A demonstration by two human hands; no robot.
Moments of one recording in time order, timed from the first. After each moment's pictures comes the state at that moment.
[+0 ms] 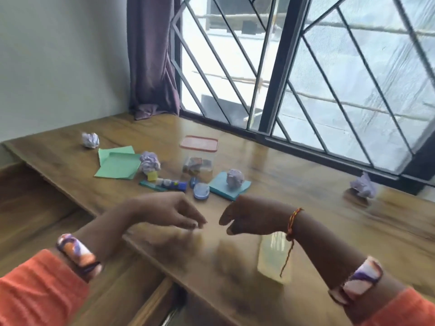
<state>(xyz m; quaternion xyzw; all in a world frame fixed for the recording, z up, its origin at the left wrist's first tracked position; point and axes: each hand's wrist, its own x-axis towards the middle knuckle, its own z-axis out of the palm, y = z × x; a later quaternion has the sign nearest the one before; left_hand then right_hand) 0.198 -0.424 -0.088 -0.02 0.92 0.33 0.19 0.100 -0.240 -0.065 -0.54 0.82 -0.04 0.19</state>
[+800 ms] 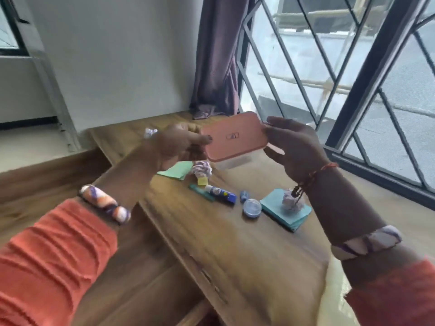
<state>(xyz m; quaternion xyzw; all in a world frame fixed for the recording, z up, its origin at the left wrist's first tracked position) 0.186 -0.502 -0.019 -0.26 0.67 0.66 -0.21 0.054 -0.350 -0.002 -0.27 0.60 -0.71 0.25</state>
